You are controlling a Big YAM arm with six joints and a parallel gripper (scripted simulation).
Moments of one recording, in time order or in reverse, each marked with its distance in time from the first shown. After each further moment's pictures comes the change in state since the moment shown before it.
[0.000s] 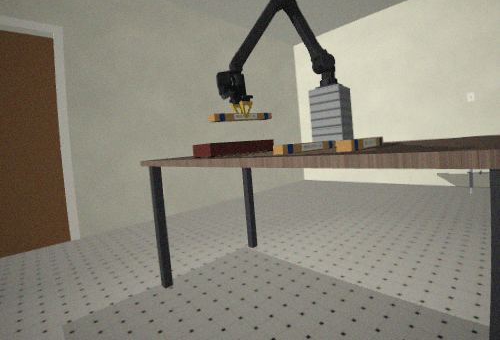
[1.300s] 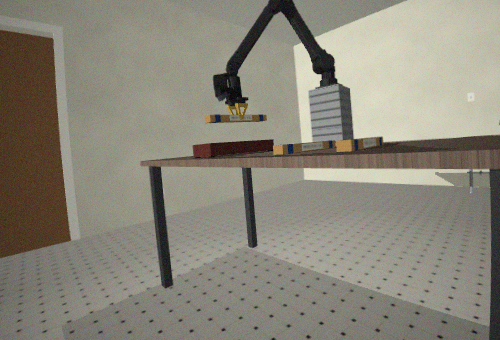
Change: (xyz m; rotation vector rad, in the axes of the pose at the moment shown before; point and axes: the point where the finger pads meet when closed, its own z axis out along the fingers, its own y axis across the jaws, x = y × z) arm 0.000 -0.034 0.001 0.003 -0.013 -0.012
